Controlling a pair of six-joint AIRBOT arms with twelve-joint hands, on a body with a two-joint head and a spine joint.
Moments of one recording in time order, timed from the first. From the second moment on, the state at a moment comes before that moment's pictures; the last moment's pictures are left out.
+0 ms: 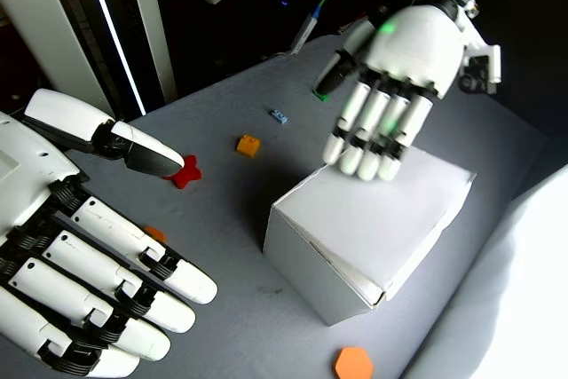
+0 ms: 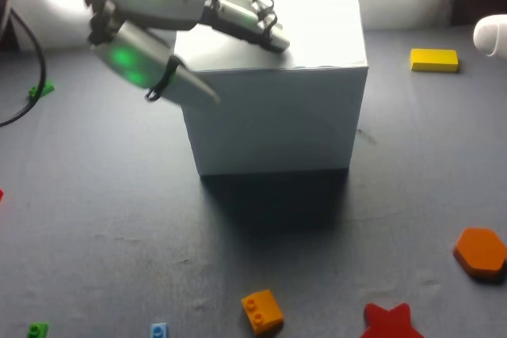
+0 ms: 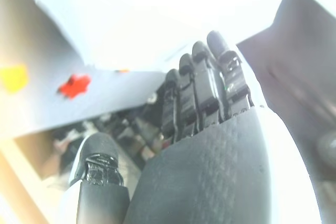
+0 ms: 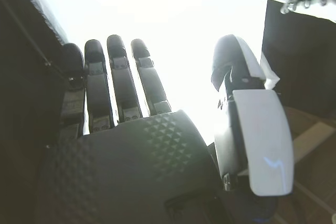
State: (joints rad) left arm -0.03 -1.23 1.67 1.87 -0.92 -0.40; right arm -0.22 -0.59 0.69 0.86 0.57 -1.47
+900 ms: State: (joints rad) left arm -0.06 -1.24 1.73 1.90 -0.94 -0.43; right arm -0.22 -0.59 0.69 0.85 0.55 -1.48
